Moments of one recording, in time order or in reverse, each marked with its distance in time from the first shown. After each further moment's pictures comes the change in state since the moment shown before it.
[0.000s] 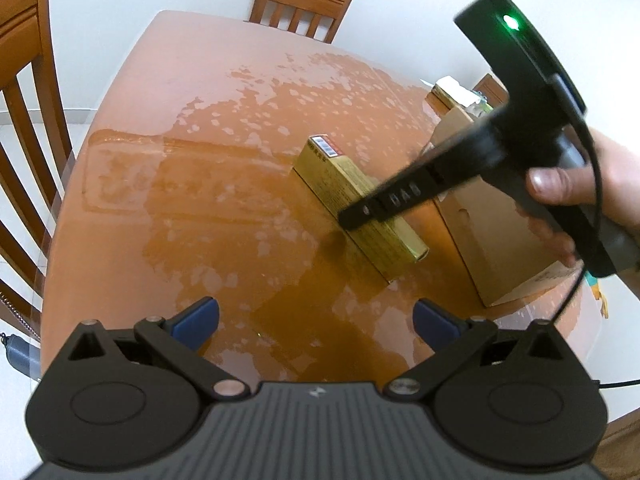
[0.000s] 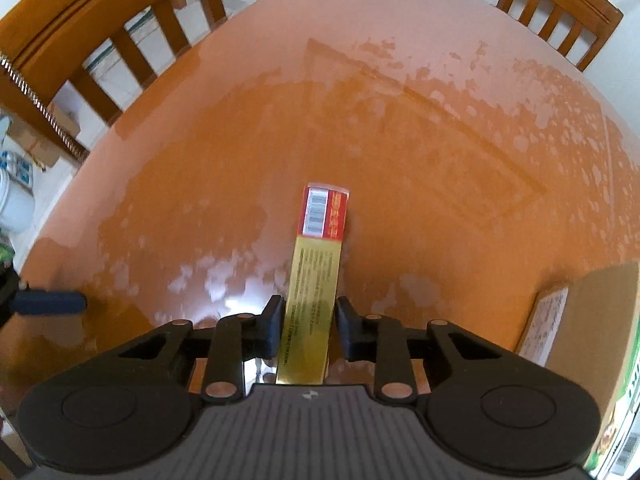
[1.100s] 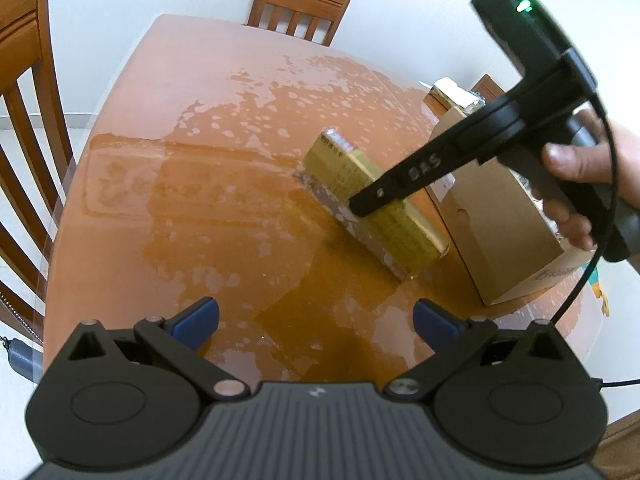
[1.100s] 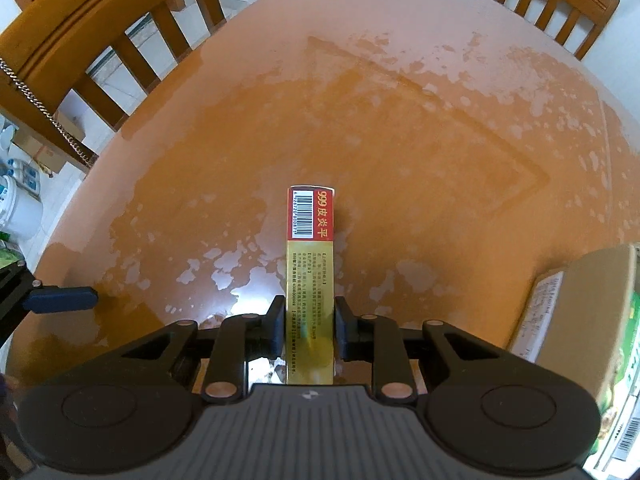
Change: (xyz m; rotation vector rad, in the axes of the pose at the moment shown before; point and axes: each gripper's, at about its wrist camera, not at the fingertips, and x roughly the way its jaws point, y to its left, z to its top) left arm 0.002 -0.001 0.002 0.011 -0.013 0.001; right arm -0.016 -0.012 0.003 0.050 -0.008 0.040
